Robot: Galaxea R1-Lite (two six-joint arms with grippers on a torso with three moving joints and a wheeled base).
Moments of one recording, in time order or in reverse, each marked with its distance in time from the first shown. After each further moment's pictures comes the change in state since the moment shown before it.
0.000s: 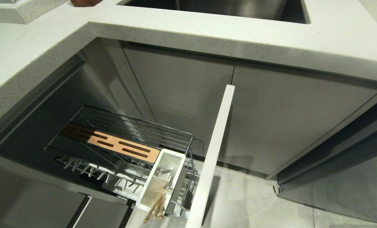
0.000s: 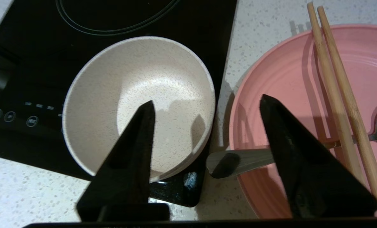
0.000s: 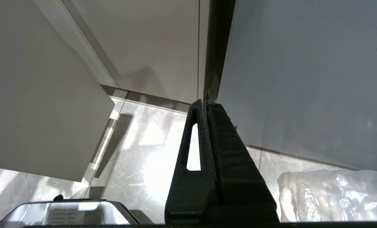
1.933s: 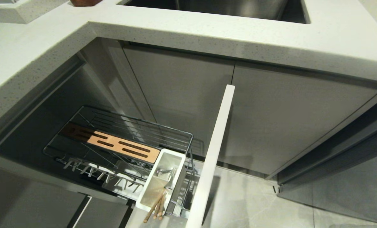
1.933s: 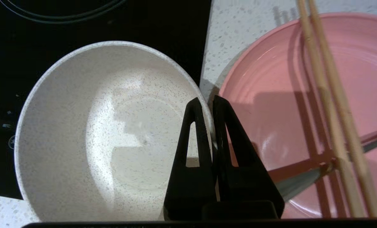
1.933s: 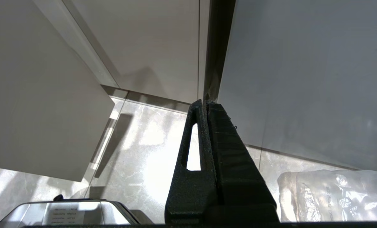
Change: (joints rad) left arm 0.074 0.038 0.038 -0.054 -0.196 0.000; right arm 0.000 0.000 0.000 0.000 0.000 0.000
